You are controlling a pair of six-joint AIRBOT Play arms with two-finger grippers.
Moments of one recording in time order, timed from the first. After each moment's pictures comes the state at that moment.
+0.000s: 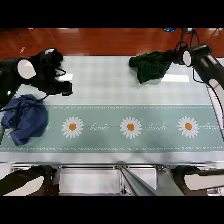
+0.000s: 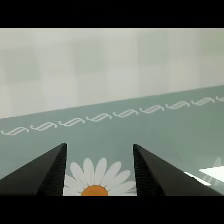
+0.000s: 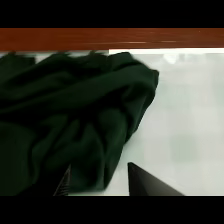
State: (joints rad) left arm -0.20 -1.23 1.16 1.43 -1.14 -1.61; right arm 0.10 -1.61 1.50 -1.88 0.69 1.96
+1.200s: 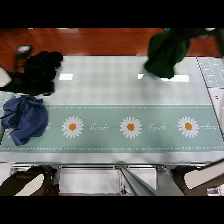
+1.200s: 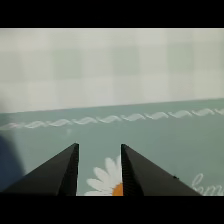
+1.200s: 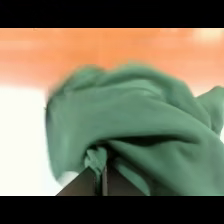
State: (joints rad) left arm -0.06 -1.03 1.07 1.45 -1.11 -1.57; right arm 0.00 -1.74 2.05 -1.39 0.99 1.51
